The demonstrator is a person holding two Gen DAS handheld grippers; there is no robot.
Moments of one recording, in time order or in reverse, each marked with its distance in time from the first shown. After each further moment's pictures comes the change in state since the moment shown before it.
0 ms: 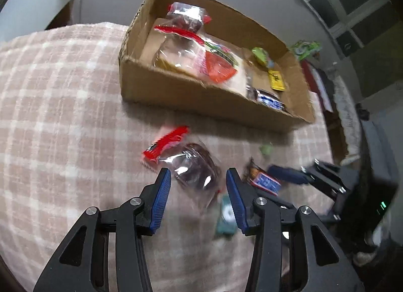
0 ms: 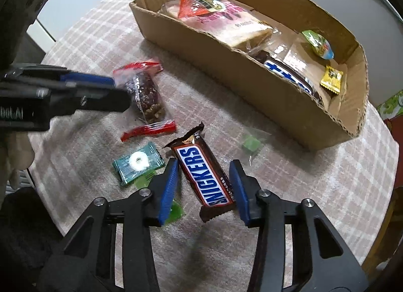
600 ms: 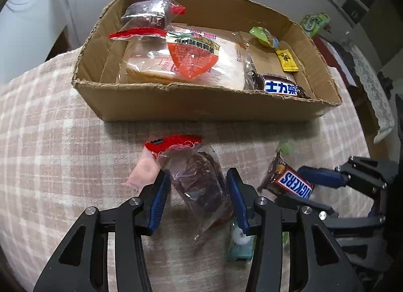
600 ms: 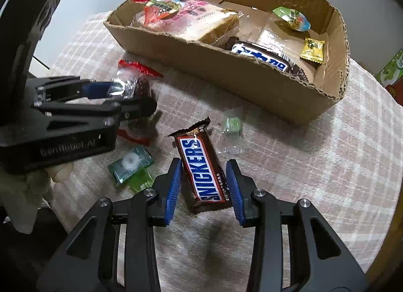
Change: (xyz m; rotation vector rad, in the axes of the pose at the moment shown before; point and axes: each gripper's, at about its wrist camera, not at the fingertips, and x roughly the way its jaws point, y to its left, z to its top) left arm 0.029 -0.032 -0.003 0.169 -0.014 0.156; right arm -0.004 -0.028 -0.007 0.142 -0.018 0.060
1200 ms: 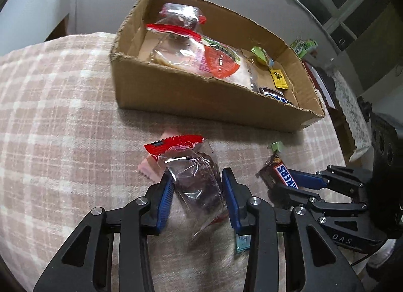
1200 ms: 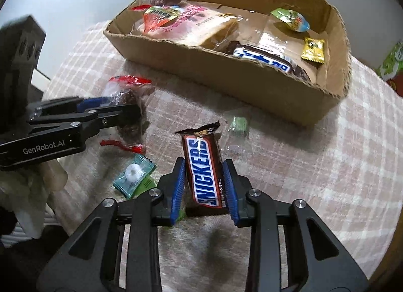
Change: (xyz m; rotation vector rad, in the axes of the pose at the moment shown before) left arm -0.024 0.054 -0.025 -0.103 -0.089 -0.162; right arm -0.009 -0.006 -0.014 0.071 -0.048 0.014
